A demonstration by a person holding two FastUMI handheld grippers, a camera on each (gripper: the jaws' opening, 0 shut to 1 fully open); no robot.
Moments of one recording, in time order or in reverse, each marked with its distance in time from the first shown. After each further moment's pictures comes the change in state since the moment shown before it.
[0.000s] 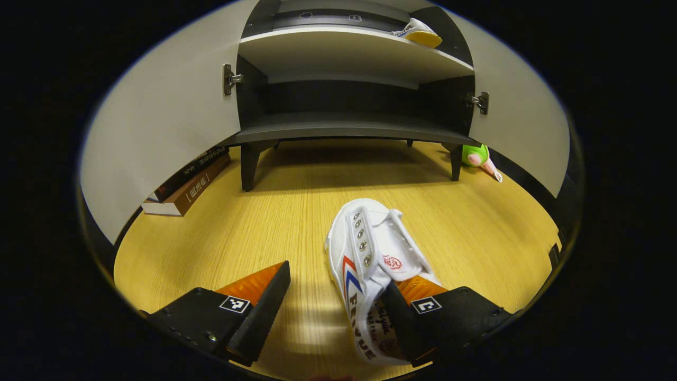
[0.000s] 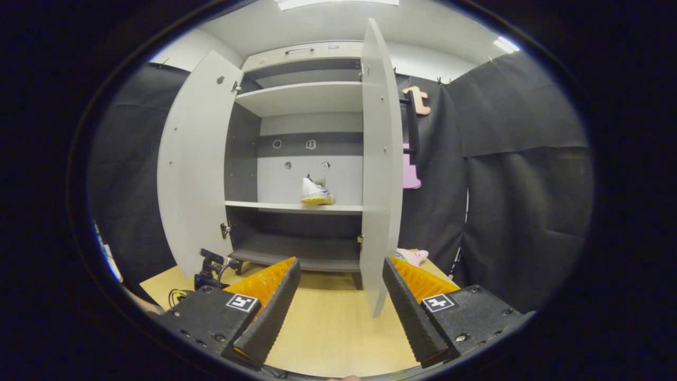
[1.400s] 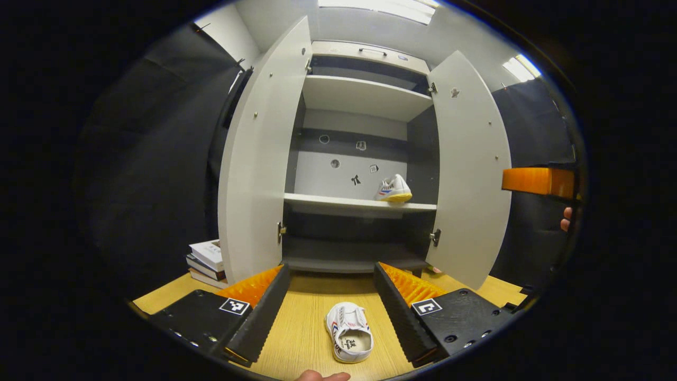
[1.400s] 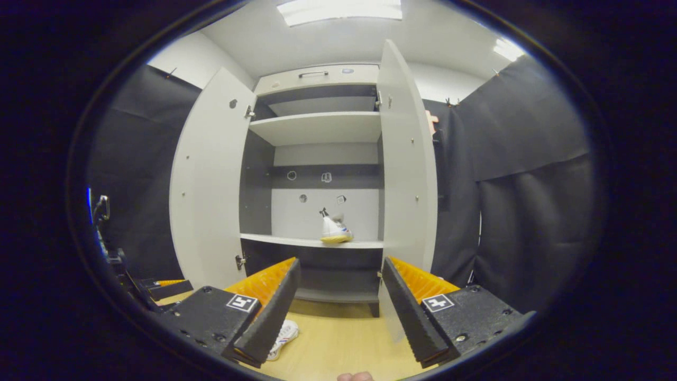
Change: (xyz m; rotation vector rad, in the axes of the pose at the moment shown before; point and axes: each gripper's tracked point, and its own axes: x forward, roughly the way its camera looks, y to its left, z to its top) left arm -0.215 0.006 0.126 -0.072 -0.575 0.025; right arm -0.002 0.046 0.055 -0.002 -0.163 0.051
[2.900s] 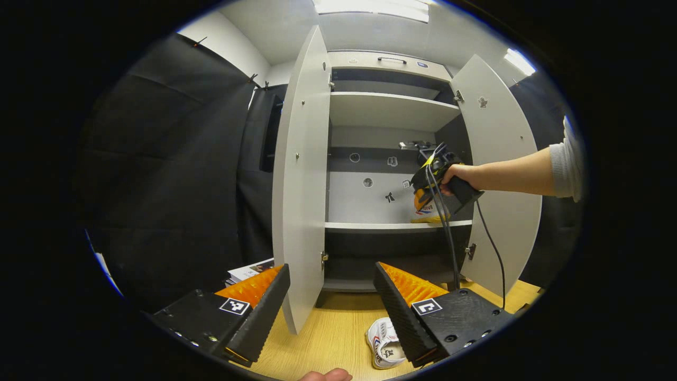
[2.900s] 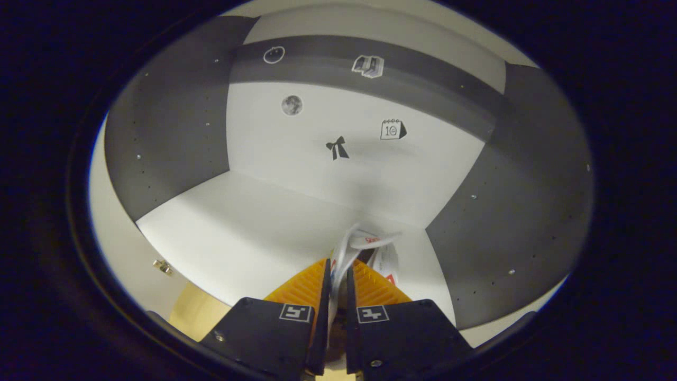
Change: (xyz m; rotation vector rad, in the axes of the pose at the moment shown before) left arm -0.003 0.061 0.088 0.055 -0.108 0.138; right arm 0.397 0.036 -0.001 -0.236 0.655 0.045
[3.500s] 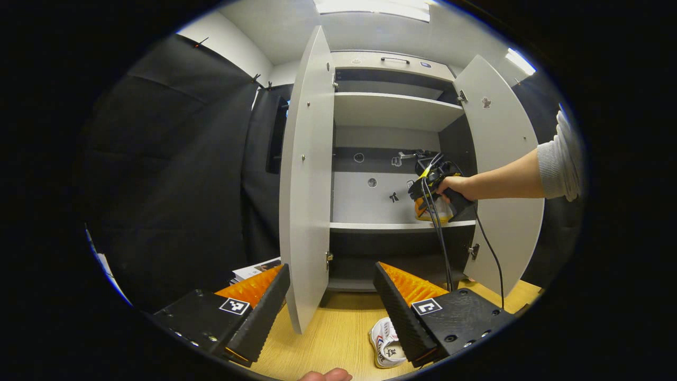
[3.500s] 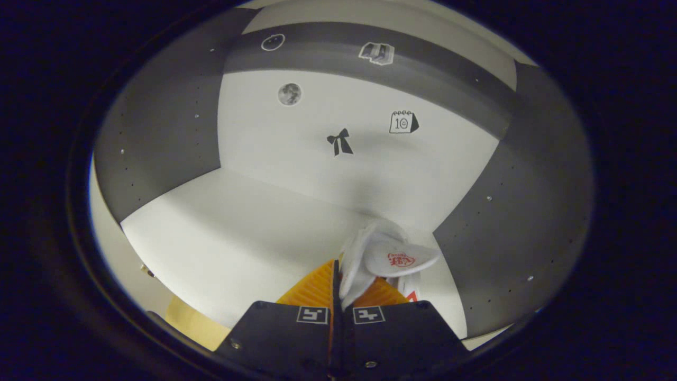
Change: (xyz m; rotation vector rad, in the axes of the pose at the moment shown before) left arm -0.006 0.010 0.005 0.008 -0.003 0.034; right arm 0.060 0.010 -0.008 0.012 0.089 -0.016
